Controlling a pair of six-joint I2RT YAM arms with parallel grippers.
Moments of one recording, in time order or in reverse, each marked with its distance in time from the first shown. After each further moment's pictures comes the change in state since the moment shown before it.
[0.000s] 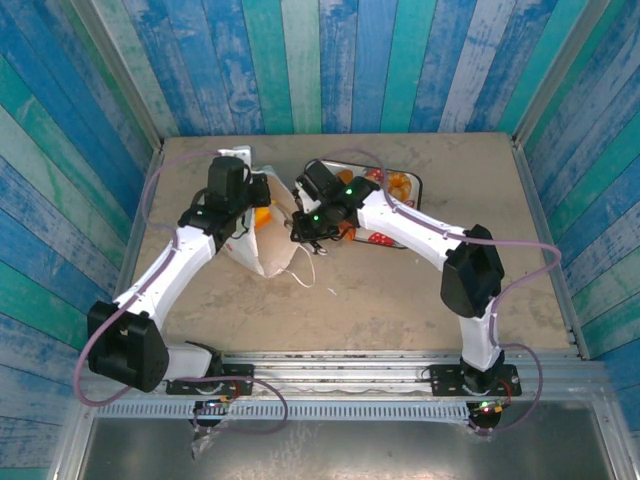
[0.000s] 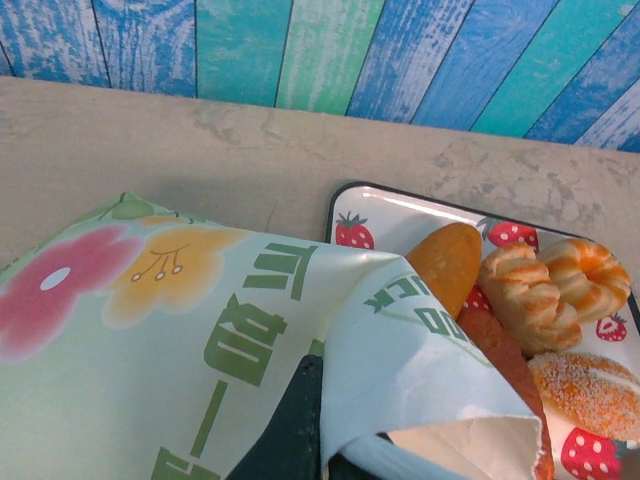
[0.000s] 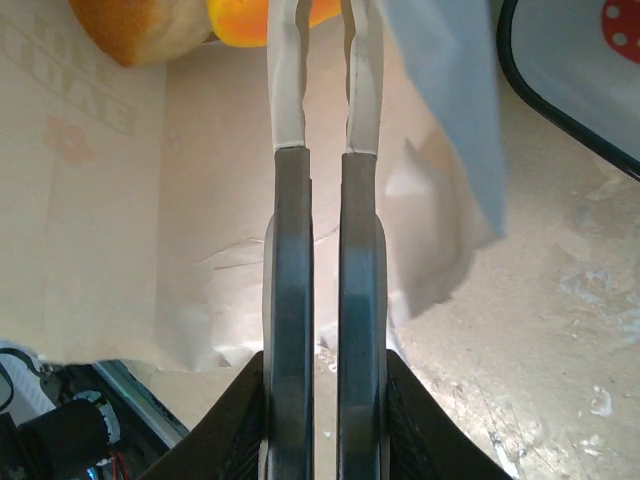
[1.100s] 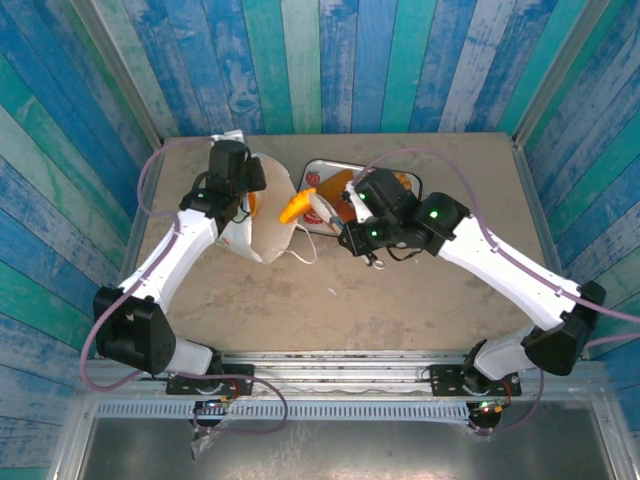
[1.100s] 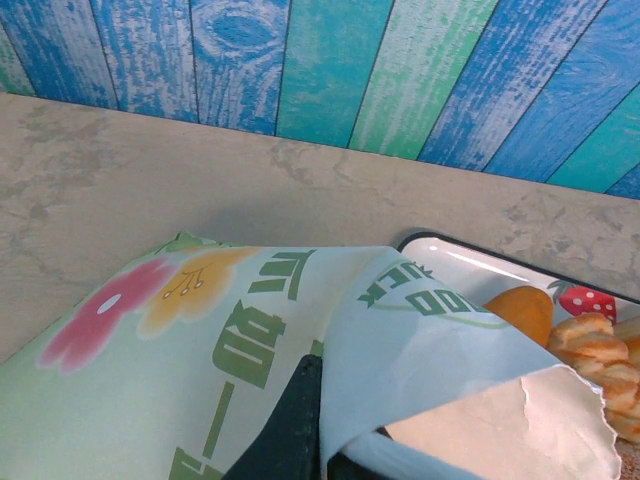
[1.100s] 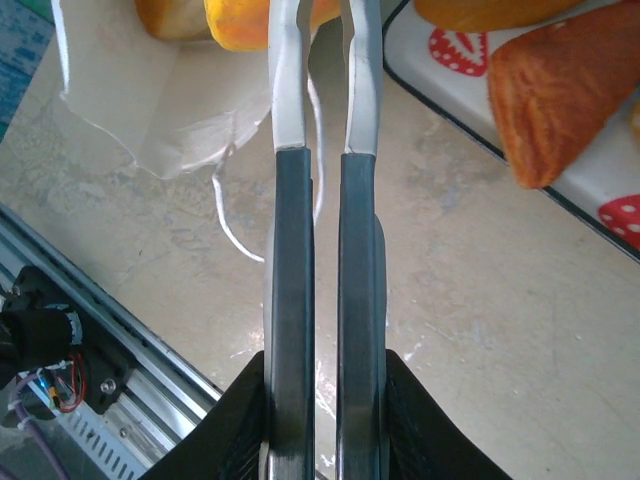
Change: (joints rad) left arm 0.019 0.092 0.144 -0.076 -0.150 -0.021; right arm 0.001 -0.552 -0.282 -0.150 0.191 -0.094
